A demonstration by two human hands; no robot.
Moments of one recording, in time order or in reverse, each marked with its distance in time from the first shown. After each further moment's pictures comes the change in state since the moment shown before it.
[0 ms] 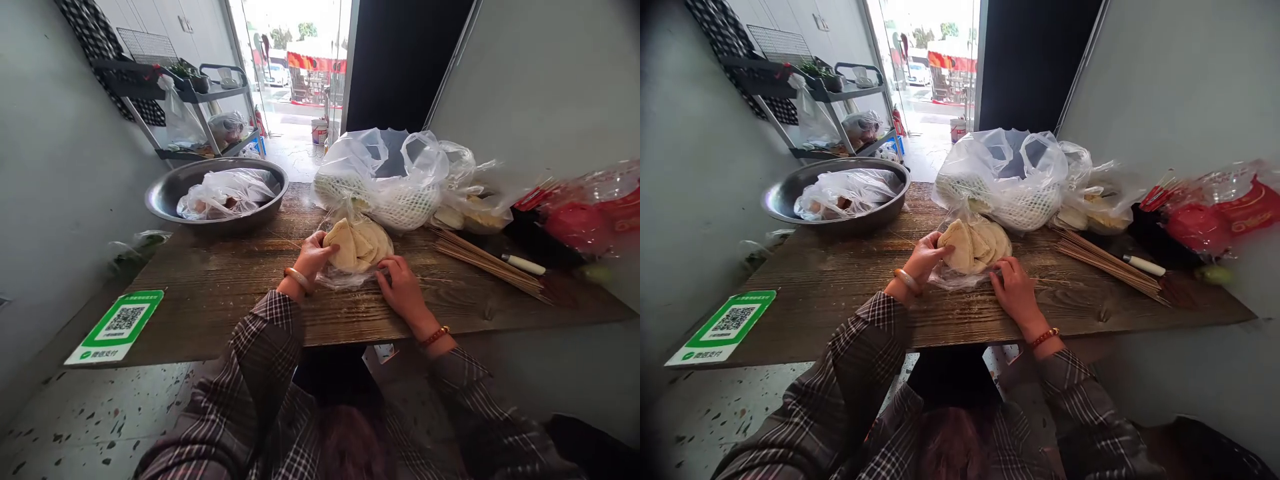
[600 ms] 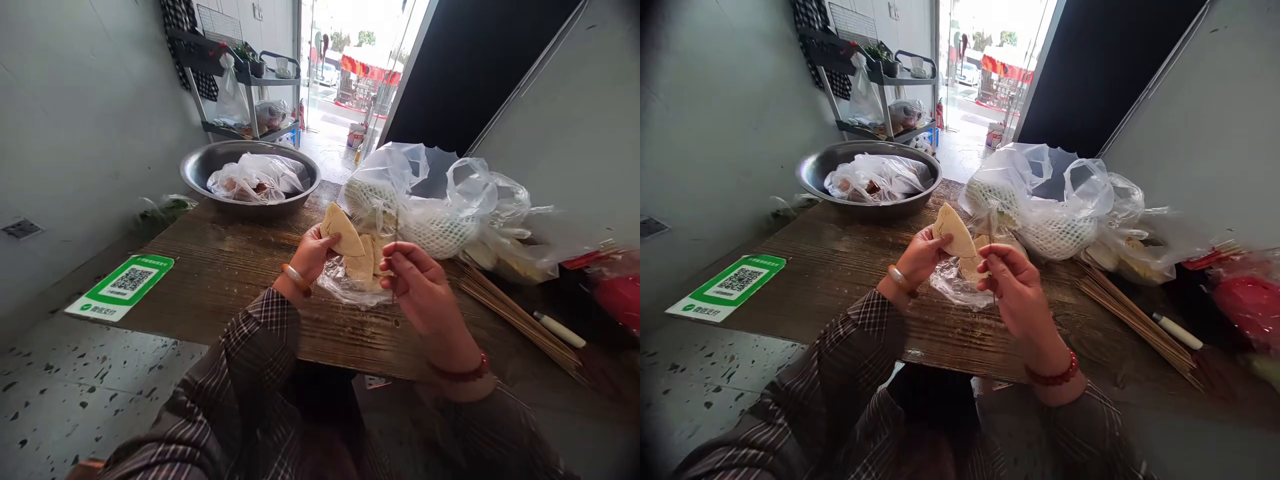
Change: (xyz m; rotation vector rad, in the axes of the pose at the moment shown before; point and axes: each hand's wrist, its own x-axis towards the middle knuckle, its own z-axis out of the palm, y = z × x) left_hand -0.002 0.021 -0.016 -0.434 0.153 -0.032; right_hand 0.083 -0.089 -0.049 1.130 -0.149 0.419
